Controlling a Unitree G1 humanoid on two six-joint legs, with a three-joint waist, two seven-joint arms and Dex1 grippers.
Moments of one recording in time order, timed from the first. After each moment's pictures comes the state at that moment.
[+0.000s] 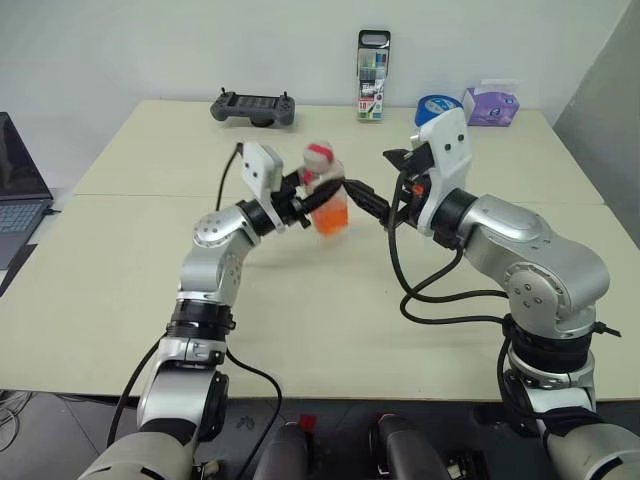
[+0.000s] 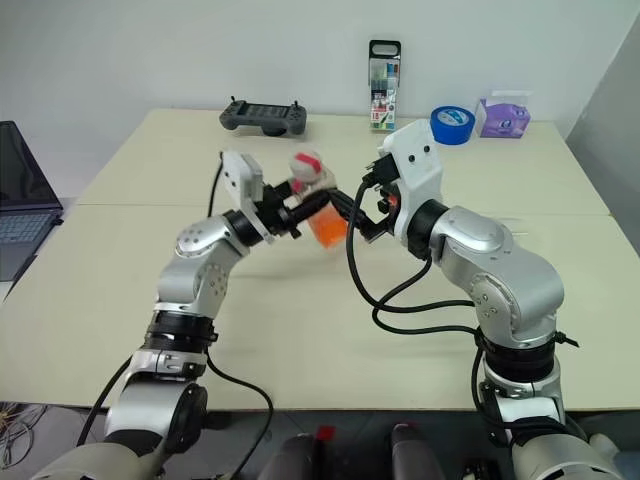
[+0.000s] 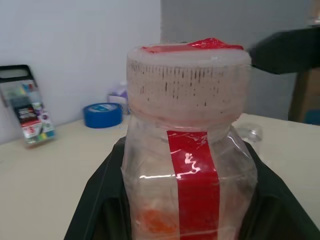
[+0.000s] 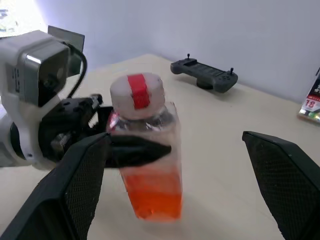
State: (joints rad) left arm -0.72 0.30 0.01 0.30 -0.38 0.13 -0.87; right arm -0.77 -0.27 0.01 -0.51 0.47 1.09 0.28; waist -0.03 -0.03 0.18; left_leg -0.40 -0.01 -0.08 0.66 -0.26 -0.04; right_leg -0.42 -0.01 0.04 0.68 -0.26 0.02
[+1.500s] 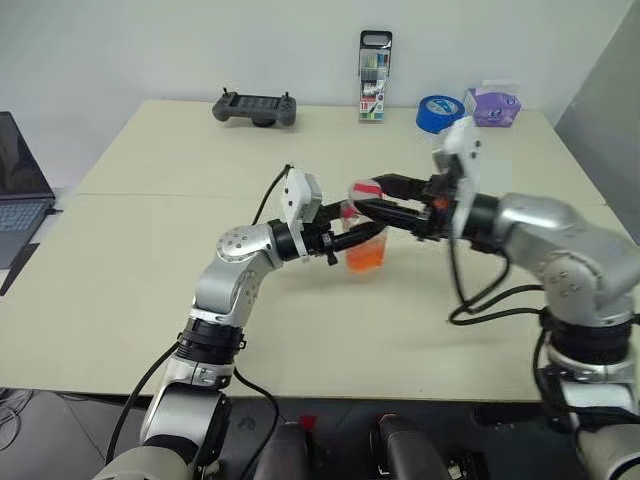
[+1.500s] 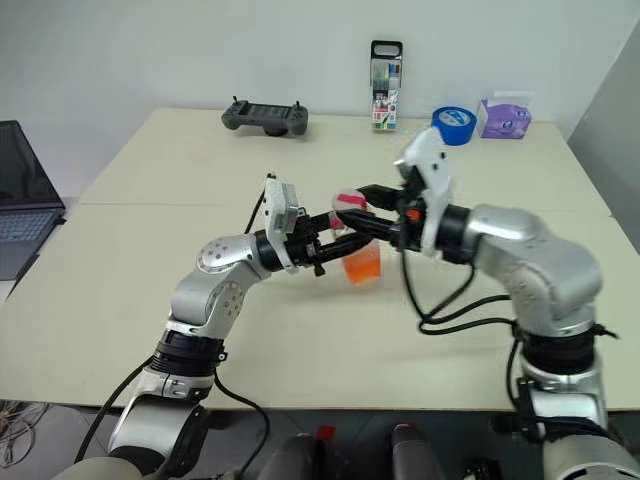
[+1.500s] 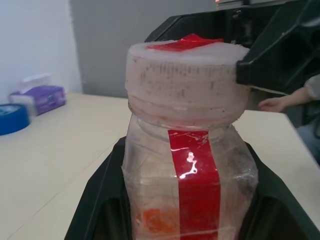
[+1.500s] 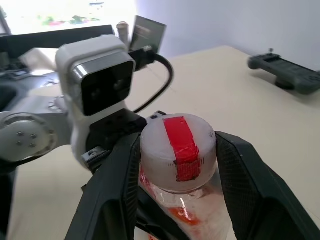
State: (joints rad) left arm -0.65 0.29 -0.09 0.06 -0.44 0.28 -1.00; right arm -0.77 -0.54 -0.02 -0.34 0.64 0.93 0.82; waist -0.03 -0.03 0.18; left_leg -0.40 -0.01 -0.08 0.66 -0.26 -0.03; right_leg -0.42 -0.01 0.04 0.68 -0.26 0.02
